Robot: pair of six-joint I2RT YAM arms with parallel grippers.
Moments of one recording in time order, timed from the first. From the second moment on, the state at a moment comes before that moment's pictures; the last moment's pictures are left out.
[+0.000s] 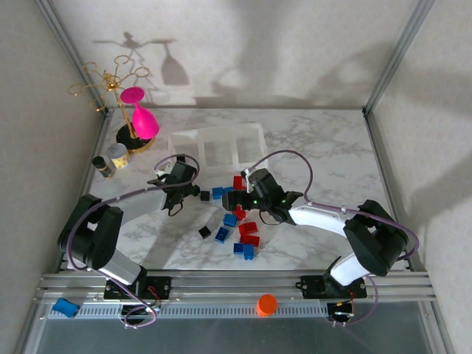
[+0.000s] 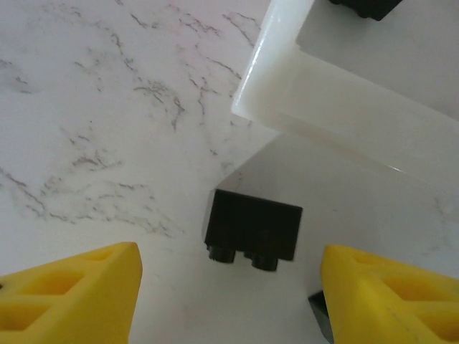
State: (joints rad) left arm -0.42 1.56 0.78 -0.29 -0.41 -0.90; right arm 0.83 1.51 0.78 0.04 -0.10 0.53
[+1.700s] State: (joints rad) left arm -0.38 1.82 1.29 -0.43 -0.42 -0.75; right arm 0.74 1.57 0.97 -0.02 -0.09 0.48
